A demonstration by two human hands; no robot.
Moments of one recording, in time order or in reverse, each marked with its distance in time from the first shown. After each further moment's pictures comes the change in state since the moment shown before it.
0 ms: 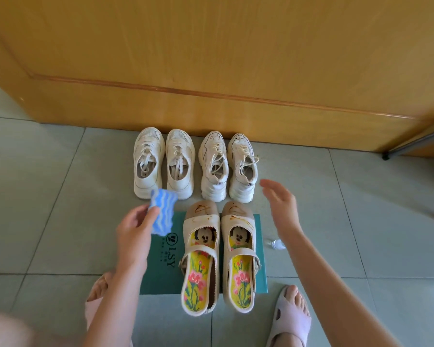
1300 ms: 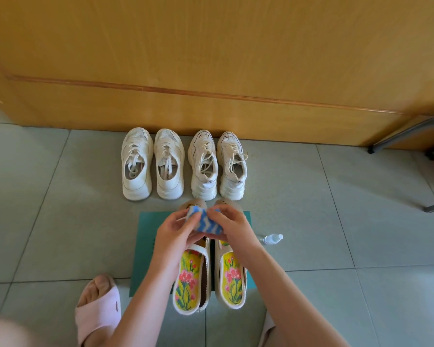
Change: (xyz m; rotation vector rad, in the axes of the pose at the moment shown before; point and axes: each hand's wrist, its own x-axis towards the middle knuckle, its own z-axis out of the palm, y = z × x) left_hand -0.043 0.003 0.057 -0.168 -0.313 -0.275; right_hand -0.055 -0.005 0.052 0.304 -0.344 0.353
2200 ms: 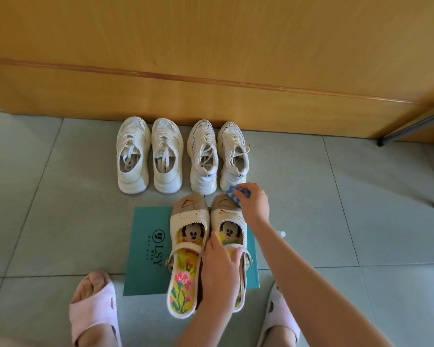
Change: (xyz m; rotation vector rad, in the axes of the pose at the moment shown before) left_hand -0.004 -0.099 0.057 1.176 0.140 0.280; right_hand 0.091 0.017 -0.054 -0.585 0.450 -0.247
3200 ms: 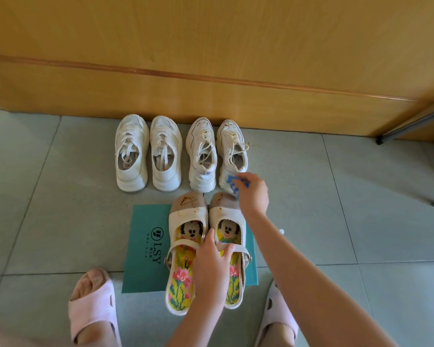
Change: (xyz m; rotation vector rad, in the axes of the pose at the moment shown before) left_hand 0.005 -0.009 -0.004 -0.139 0.043 -0.048; right_hand 0.004 -0.015 0.003 0.037 0.076 0.011
